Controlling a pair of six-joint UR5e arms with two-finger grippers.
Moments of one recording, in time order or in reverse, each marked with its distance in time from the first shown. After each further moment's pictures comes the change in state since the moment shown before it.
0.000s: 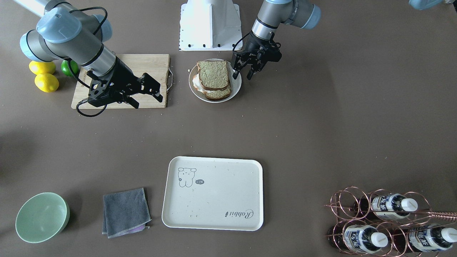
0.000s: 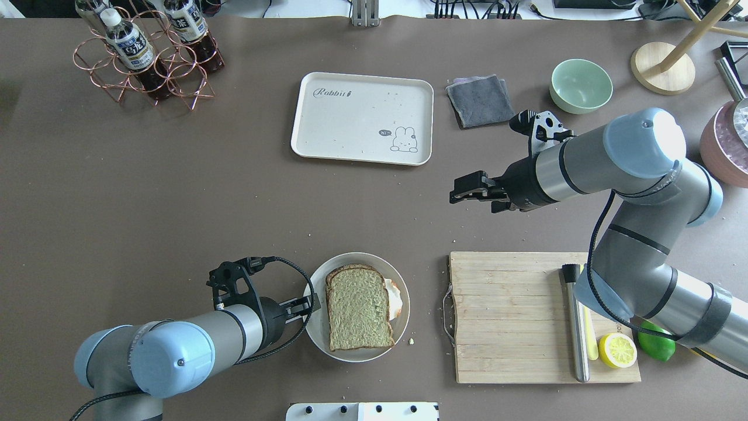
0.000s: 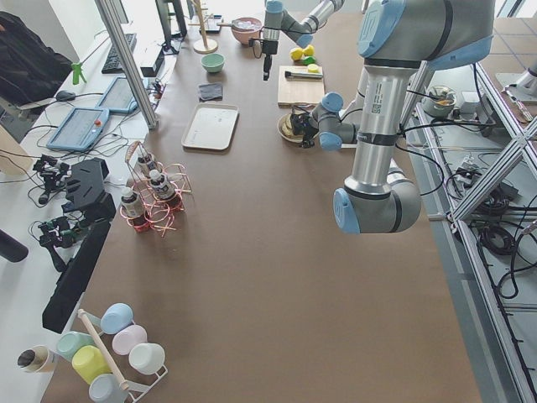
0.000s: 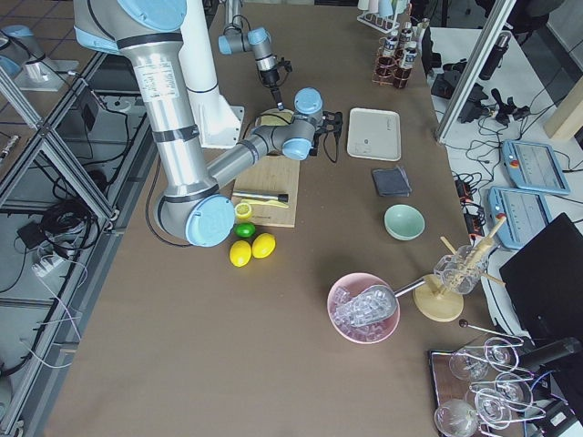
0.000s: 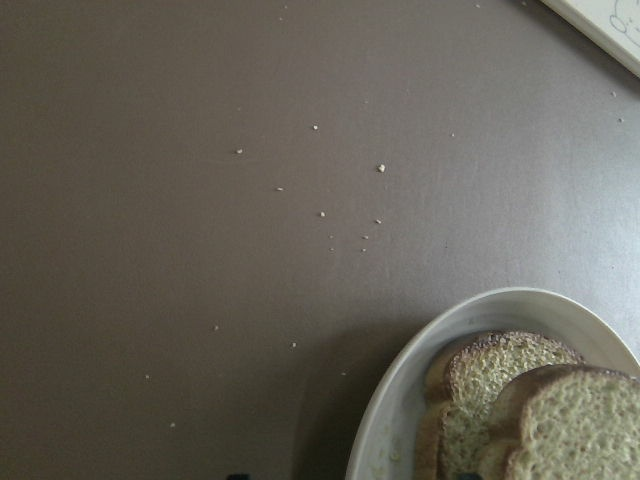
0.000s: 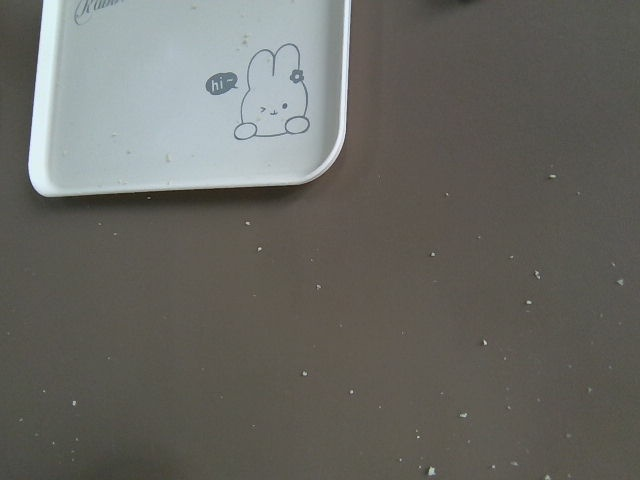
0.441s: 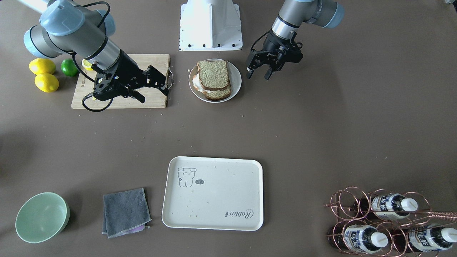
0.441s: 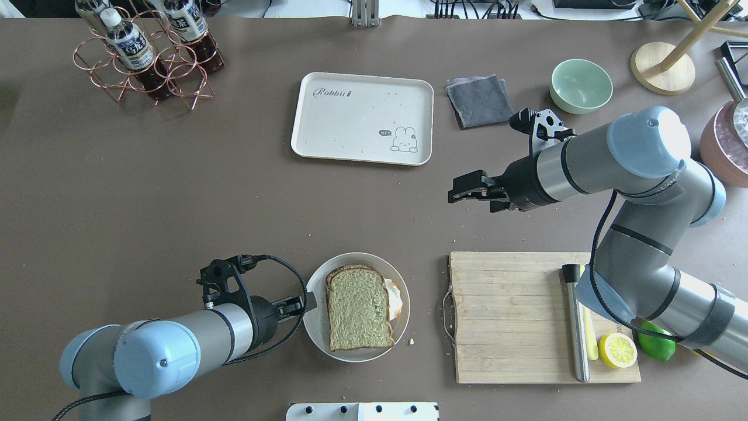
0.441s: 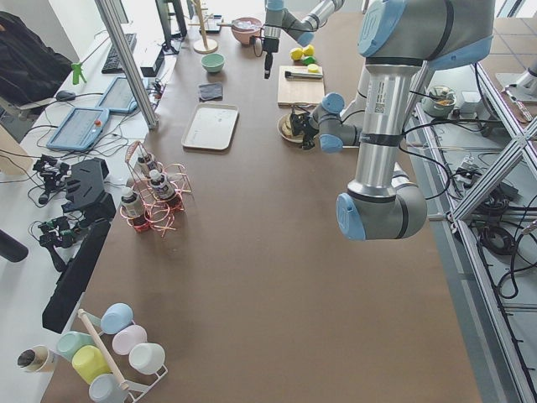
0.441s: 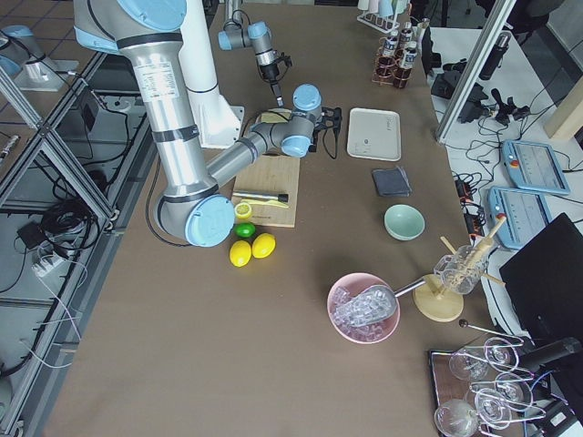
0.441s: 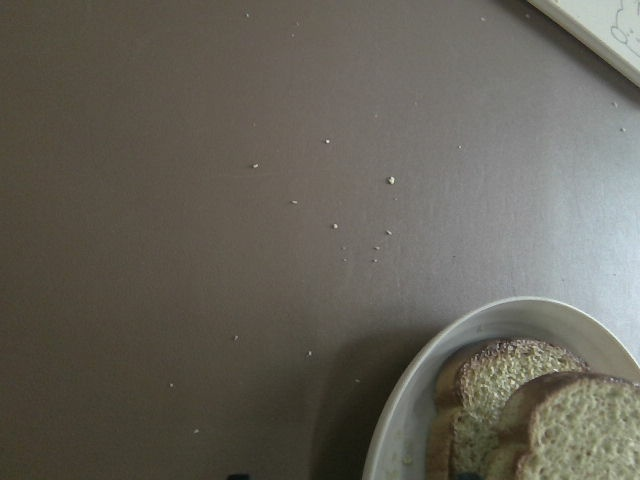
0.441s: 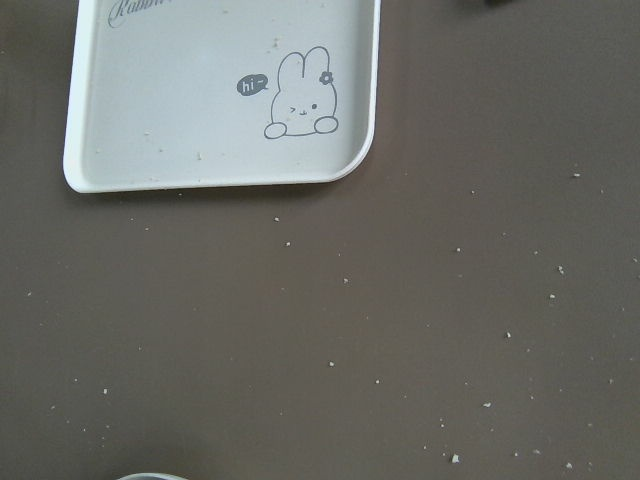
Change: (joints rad) left arm -0.005 0.023 -0.041 -0.006 -0.014 0.025; right arm 0.002 -0.003 0.028 -0.003 0.003 0.002
